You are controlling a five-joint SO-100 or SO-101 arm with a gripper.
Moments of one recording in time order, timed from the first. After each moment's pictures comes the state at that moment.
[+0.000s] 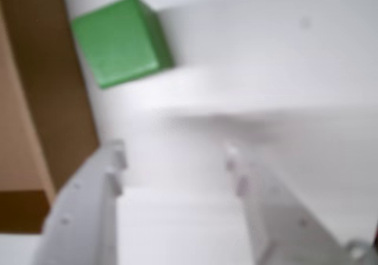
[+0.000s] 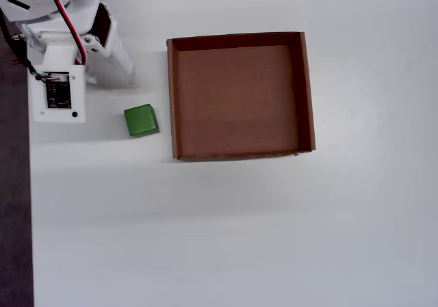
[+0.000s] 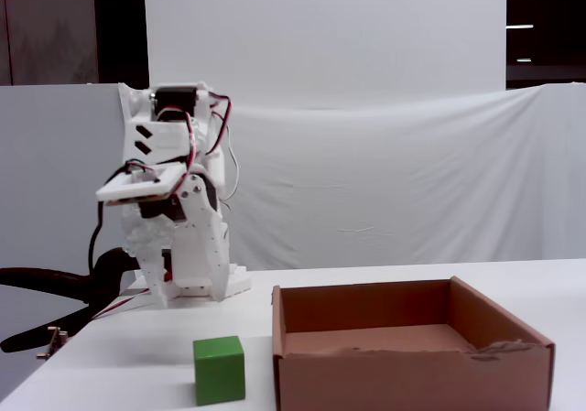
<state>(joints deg) -6.2 129.9 143.5 41.1 -61.5</state>
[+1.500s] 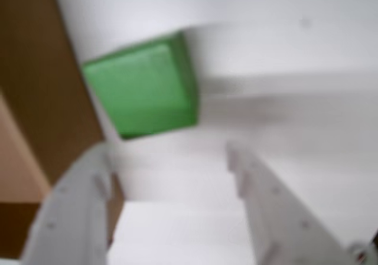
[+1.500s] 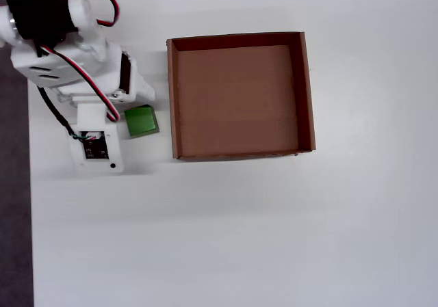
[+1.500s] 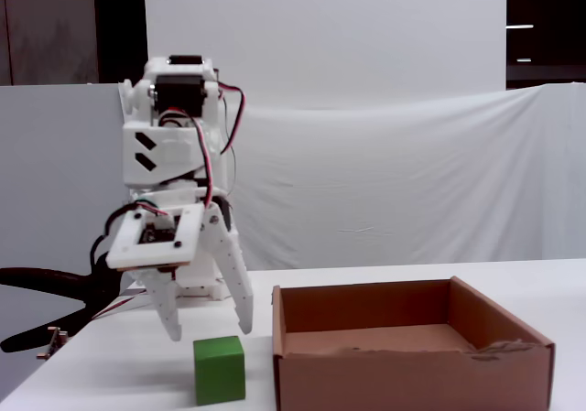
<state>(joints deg) -9.7 98.6 119.1 47.2 -61.5</state>
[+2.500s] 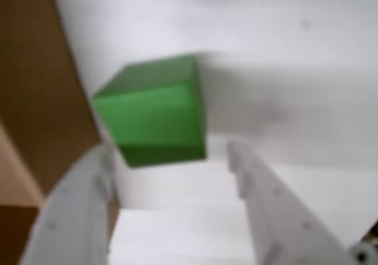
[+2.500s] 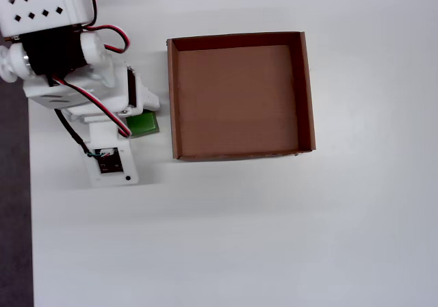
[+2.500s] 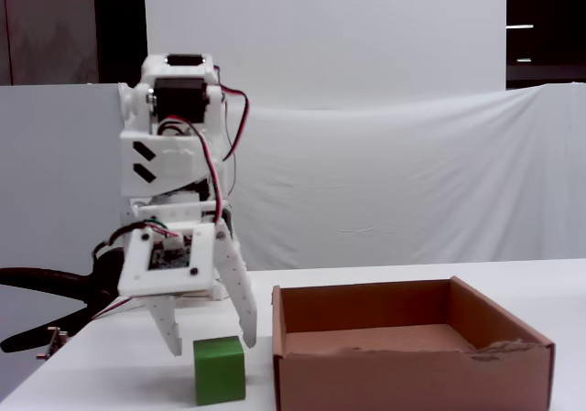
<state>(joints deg) -10.4 88.9 109.8 49.4 -66.3</state>
